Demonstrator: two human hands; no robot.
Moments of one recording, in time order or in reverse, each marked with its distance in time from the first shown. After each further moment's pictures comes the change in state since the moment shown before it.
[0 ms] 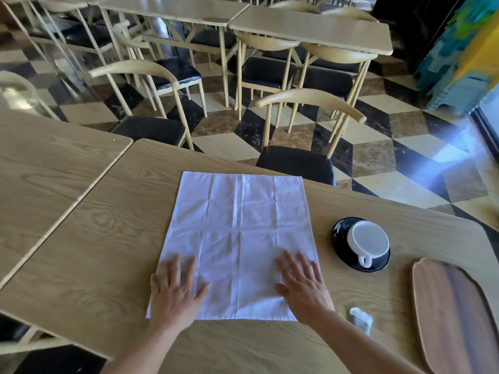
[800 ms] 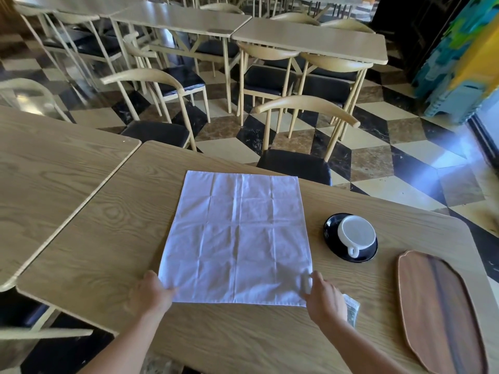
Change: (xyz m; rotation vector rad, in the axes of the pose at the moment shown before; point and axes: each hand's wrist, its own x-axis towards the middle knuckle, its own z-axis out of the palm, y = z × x) left_hand -0.019 -0.042 -0.009 -0.296 -0.012 -0.543; right_hand -0.061 0.010 -0.025 0.266 0.013 0.503
